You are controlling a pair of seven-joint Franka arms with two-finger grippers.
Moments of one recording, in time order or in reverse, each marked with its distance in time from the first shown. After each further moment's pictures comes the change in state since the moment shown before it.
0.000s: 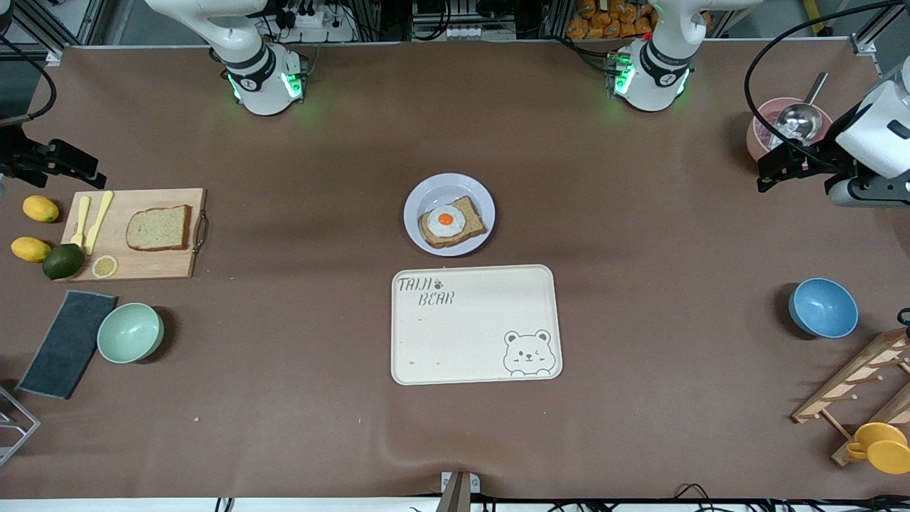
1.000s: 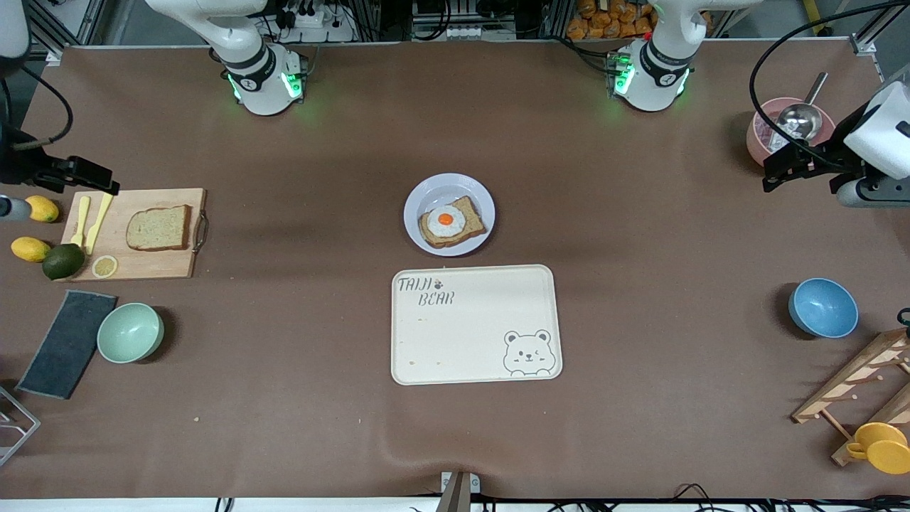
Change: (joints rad) left arm 0.005 0.001 0.008 0.001 0.000 -0.007 -0.001; right arm -0.022 0.037 -0.020 -0.110 -0.009 0.036 -0.007
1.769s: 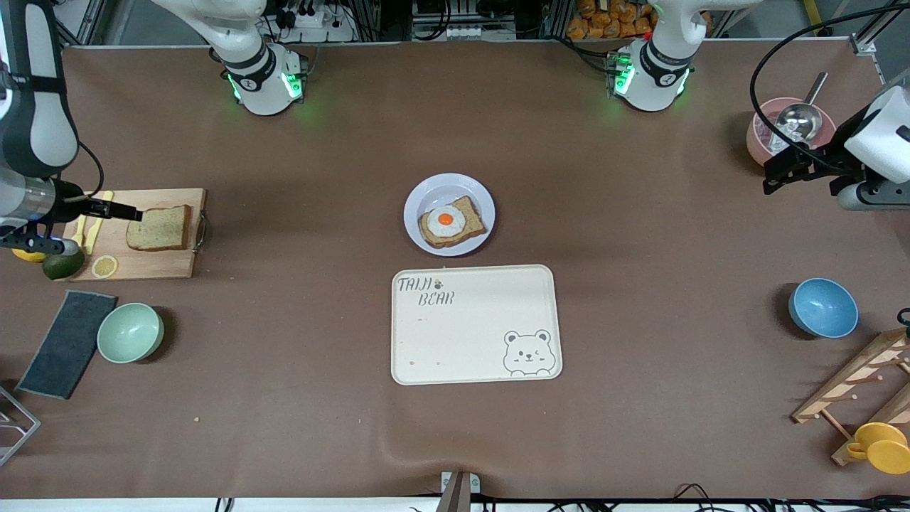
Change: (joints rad) left arm 0.003 0.007 0.002 -0.002 -0.001 0.004 0.000; right arm -0.211 0.151 -0.006 -0.297 -0.012 0.356 -0.142
